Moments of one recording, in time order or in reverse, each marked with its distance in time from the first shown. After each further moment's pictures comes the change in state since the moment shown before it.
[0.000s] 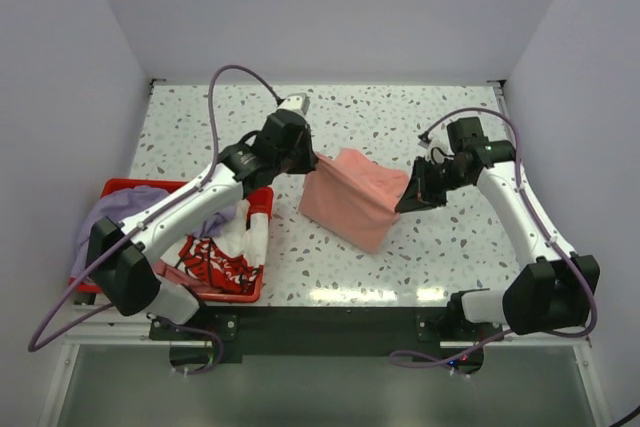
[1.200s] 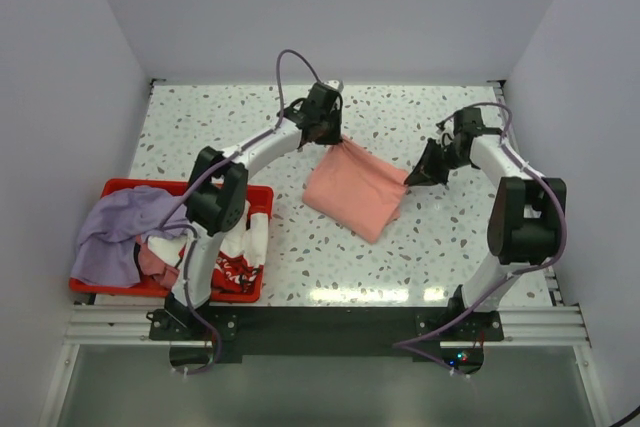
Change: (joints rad) left arm 0.130 0.735 0.558 0.065 0.173 0.117; right arm -0.178 0.424 0.052 0.360 0.077 0.116
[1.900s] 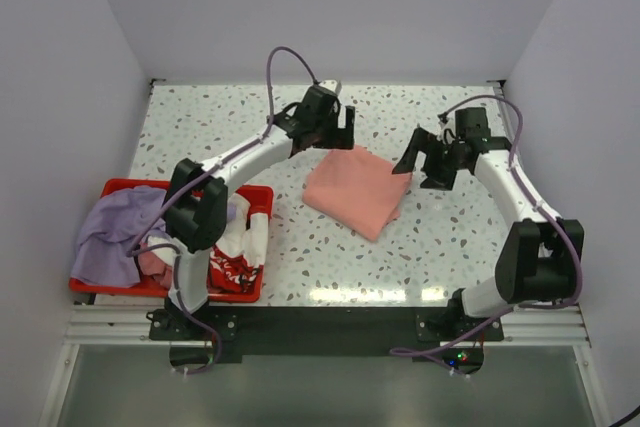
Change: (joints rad) left arm -0.031 -0.158 -0.129 -0.014 -0.069 0.018; right arm 0.030 -0.206 -0.051 0.040 0.086 0.012
